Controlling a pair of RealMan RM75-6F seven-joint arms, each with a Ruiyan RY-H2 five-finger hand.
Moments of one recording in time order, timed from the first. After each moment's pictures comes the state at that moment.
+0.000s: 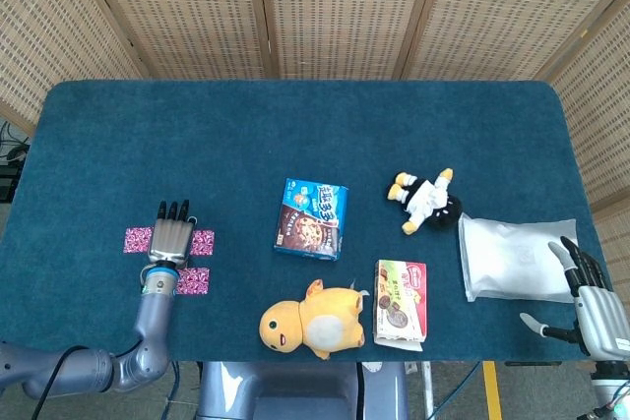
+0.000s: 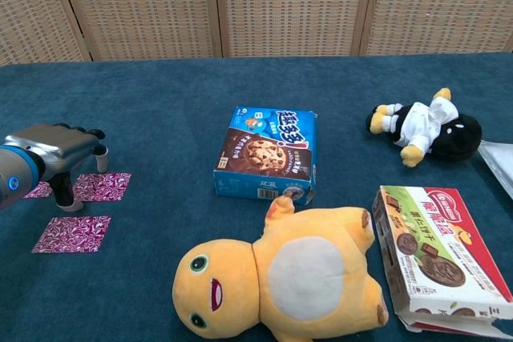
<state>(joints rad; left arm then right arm) -0.77 -1.68 -0.11 -1.50 0.47 1.24 1.07 0.03 -1.07 0.04 -1.67 -1.50 1.46 0.29</state>
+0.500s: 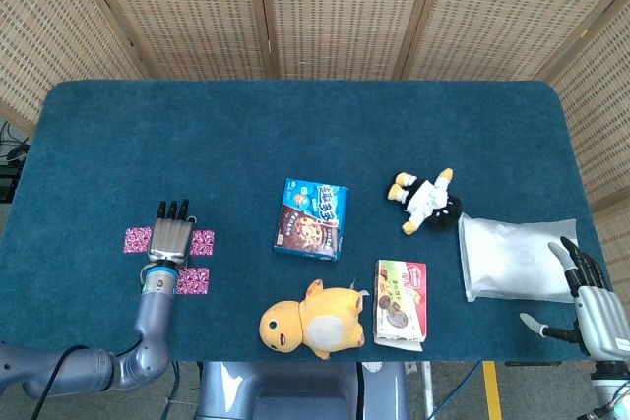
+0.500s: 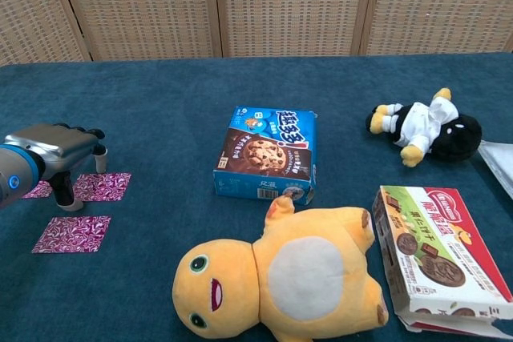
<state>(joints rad) -0.77 -1.68 -0.11 -1.50 0.47 1.24 1.07 0.03 -1.08 0.04 -1.67 -1.50 1.46 0.28</state>
